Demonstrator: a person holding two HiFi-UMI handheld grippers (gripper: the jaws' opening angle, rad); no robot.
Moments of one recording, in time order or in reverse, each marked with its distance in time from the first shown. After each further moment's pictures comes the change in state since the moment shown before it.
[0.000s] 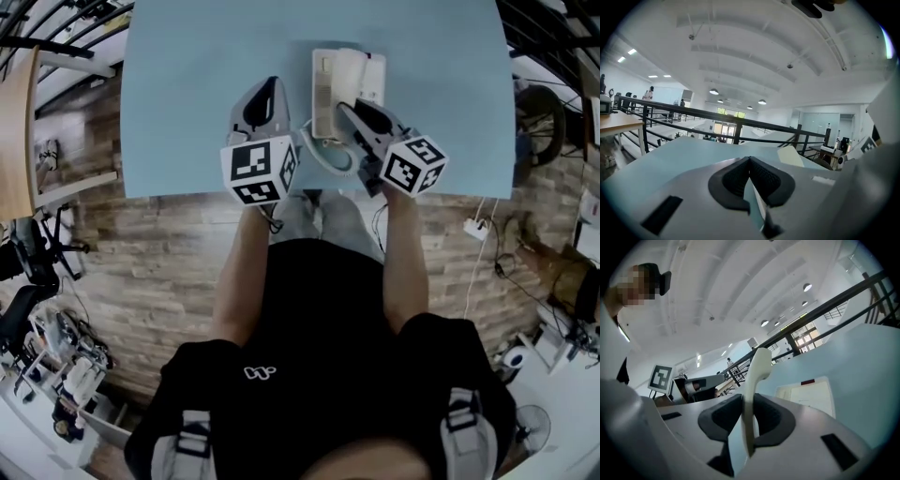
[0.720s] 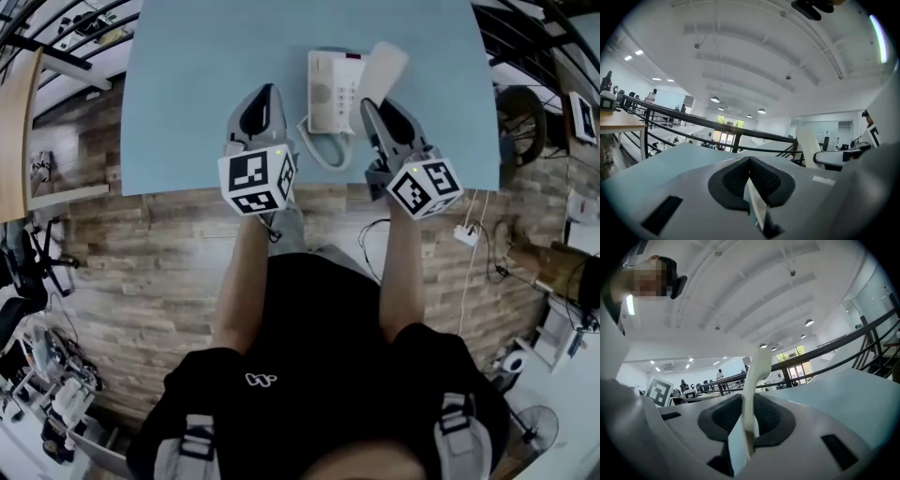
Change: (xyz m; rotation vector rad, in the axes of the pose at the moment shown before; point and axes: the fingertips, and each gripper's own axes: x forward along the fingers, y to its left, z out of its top) left arm -0.071 -0.008 0.023 -0.018 -0.121 -0.015; right arm -0.075 0.069 0.061 -0.227 -0.255 -0.162
